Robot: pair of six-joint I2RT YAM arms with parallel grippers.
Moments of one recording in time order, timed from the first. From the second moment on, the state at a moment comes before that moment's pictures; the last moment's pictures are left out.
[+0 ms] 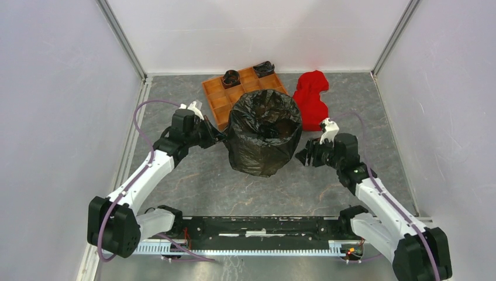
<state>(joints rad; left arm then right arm) -0.32 1.15 0.80 -0.26 0.30 -0.72 0.29 0.90 0.40 0.00 -0.40 0.31</state>
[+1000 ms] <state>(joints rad) -0.32 1.15 0.80 -0.26 0.29 -0.72 0.82 1.43 1.47 -0.53 -0.10 -0.04</state>
